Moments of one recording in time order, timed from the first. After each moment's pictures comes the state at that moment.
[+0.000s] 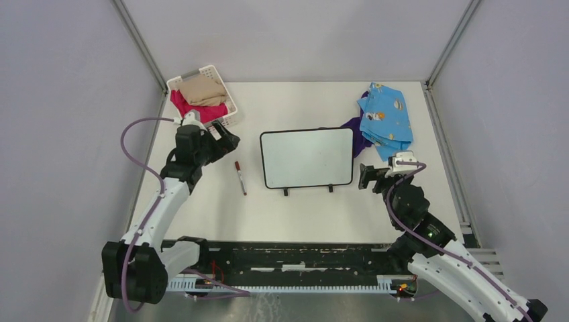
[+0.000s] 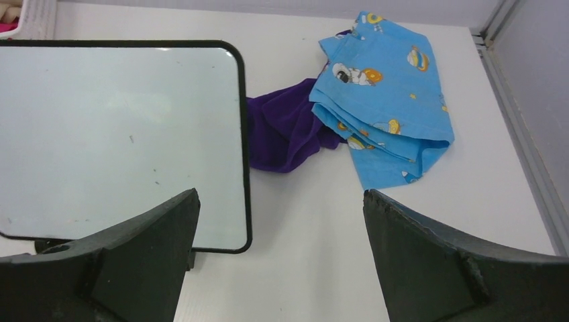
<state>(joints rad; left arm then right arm) -0.13 1.06 0.78 -0.22 0.03 -0.59 0.71 0.41 0.44 -0.17 0.57 0.08</state>
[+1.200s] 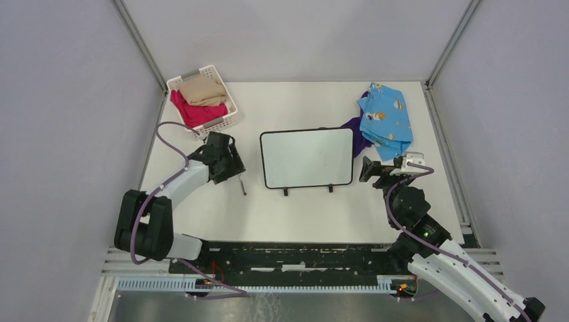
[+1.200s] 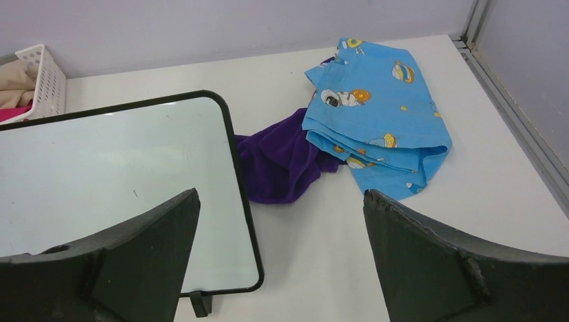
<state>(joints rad) -0.25 1.37 0.76 -0.40 -0.10 -0.63 0.72 0.40 0.38 0.02 0.71 0.15</state>
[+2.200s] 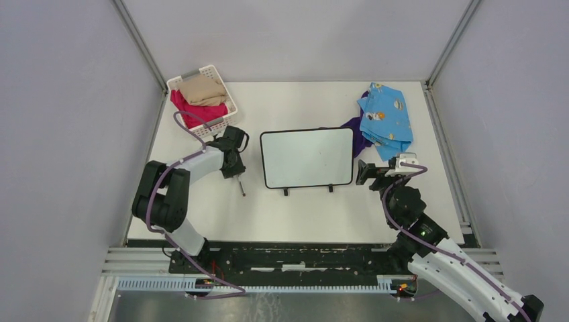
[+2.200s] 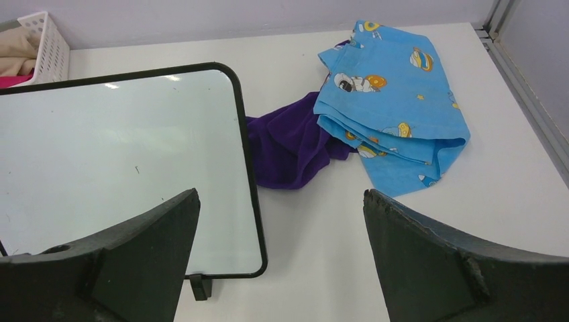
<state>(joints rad) -0.32 1.64 0.92 -0.47 -0.27 -0.63 0.72 0.42 0.35 0.02 0.66 0.15</state>
